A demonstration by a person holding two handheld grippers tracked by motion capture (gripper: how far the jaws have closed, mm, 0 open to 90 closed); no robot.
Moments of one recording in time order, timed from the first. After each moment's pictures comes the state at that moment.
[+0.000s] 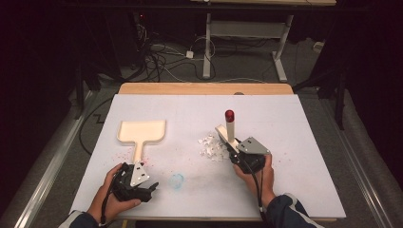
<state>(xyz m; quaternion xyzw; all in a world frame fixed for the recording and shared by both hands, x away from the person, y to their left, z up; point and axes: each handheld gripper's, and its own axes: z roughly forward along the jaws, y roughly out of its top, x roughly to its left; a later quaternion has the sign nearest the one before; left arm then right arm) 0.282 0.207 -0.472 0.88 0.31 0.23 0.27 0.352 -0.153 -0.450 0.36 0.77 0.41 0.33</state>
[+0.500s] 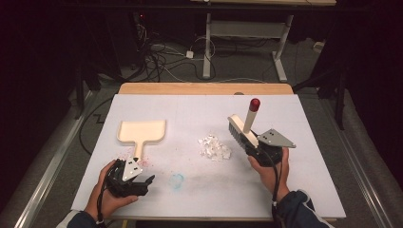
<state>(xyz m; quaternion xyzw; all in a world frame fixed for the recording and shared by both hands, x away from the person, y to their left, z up) 0.289 0.221 -0.463 0.86 0.35 0.25 0.29 0.358 -0.200 -0.423 0.38 0.73 0.47 0.32</state>
